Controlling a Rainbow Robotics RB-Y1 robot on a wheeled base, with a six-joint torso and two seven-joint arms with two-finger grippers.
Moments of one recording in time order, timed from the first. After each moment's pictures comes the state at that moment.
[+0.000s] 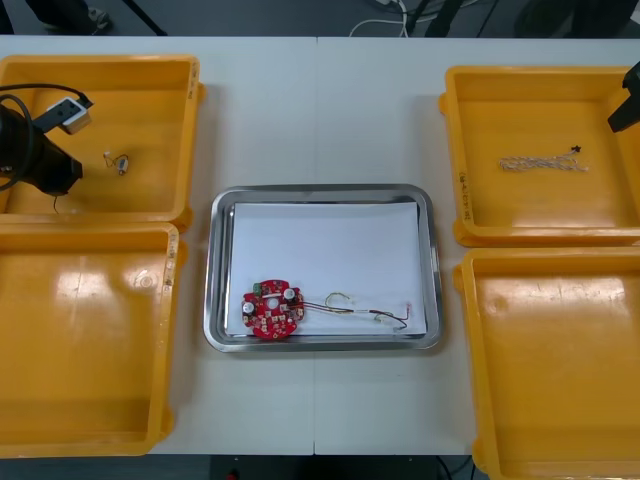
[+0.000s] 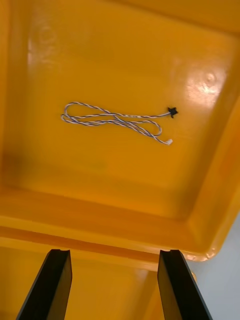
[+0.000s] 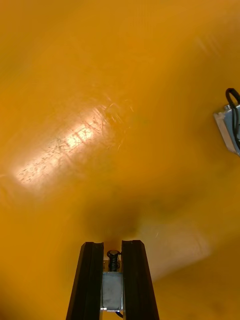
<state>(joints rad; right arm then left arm) -0.94 -0.83 -0.07 -1.36 -0.74 1.92 1.70 -0.86 0.71 0.04 -0.81 0.67 1.20 -2.42</state>
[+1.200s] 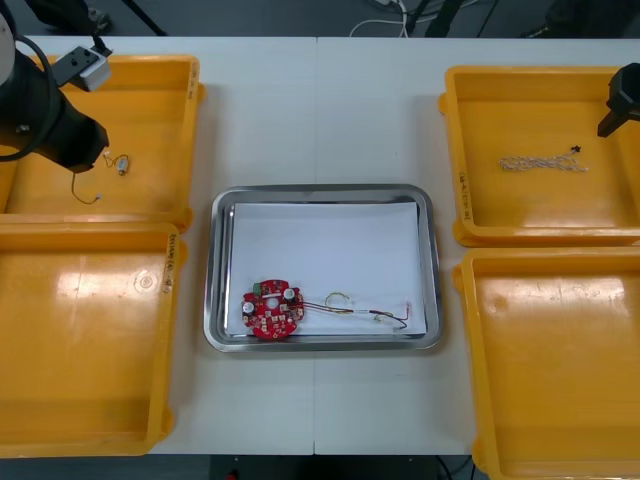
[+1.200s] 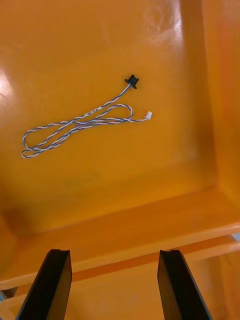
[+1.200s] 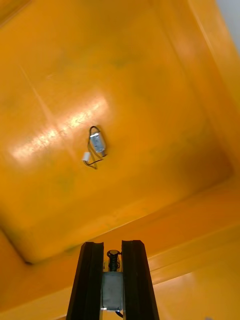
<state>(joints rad) -1.05 -0.69 -0.17 -1.06 -0.46 1.88 1.39 -0.71 0.64 0.05 -1.68 0.53 1.79 -1.83</state>
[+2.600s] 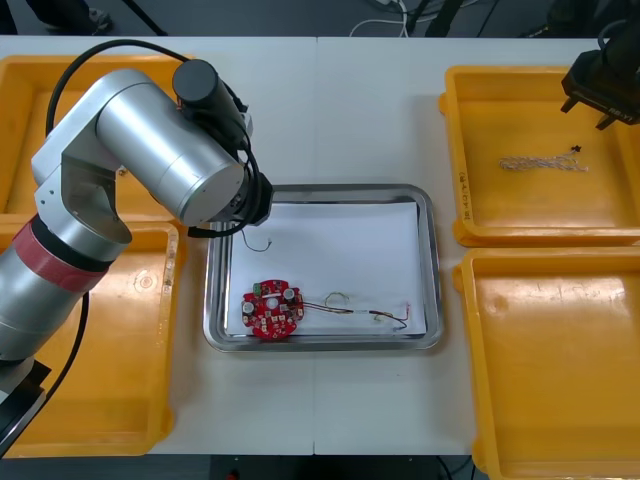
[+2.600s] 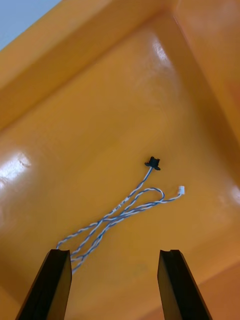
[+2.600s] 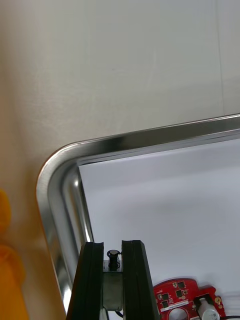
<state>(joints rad) -1.29 -0.59 -0.21 -0.49 -0.23 1.38 1.15 -0.71 0.49 -0.48 -1.84 0.44 1.65 -0.95</state>
